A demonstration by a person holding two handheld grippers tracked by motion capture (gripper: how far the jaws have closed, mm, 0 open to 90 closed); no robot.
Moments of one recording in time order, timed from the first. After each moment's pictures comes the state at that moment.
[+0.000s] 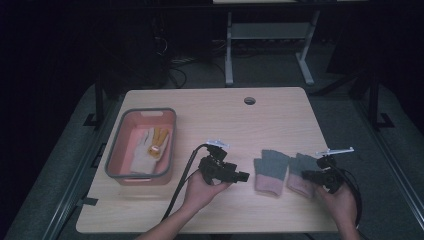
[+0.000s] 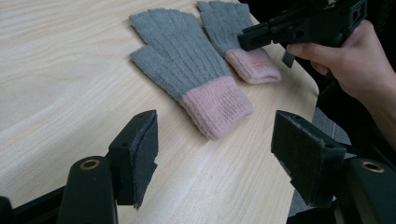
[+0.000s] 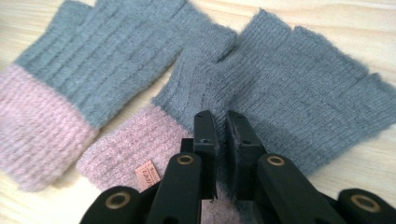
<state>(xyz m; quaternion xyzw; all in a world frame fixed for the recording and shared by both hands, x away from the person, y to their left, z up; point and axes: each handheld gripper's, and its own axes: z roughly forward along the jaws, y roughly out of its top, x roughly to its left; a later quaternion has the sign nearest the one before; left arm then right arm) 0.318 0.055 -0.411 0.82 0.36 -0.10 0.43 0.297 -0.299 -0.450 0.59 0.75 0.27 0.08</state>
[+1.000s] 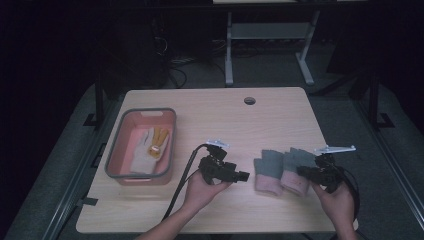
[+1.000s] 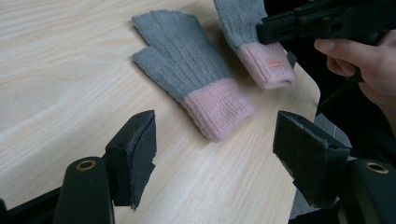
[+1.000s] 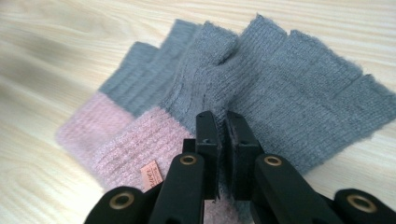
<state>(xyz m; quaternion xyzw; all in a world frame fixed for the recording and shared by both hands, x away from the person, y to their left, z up) 0.319 0.055 -0.411 0.82 0.37 -0.10 0.43 0.285 -0.278 -0.419 0.55 0.76 0.32 0.11</state>
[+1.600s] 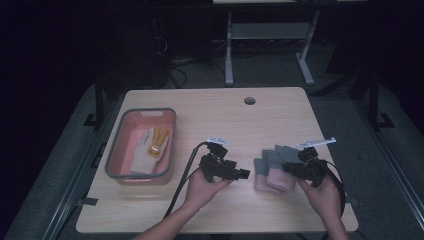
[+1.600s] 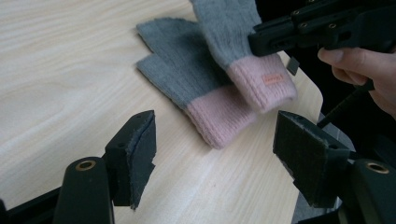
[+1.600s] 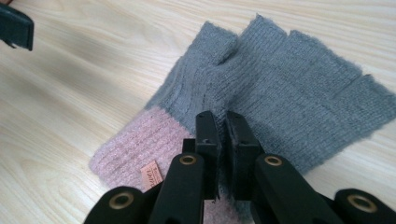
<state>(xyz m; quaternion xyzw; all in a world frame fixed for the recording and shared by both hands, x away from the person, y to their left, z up) 0.322 0.054 -0.406 0.81 0.37 -0.09 0.44 0.298 -0.237 -0.405 0.52 0.79 0.31 0.09</state>
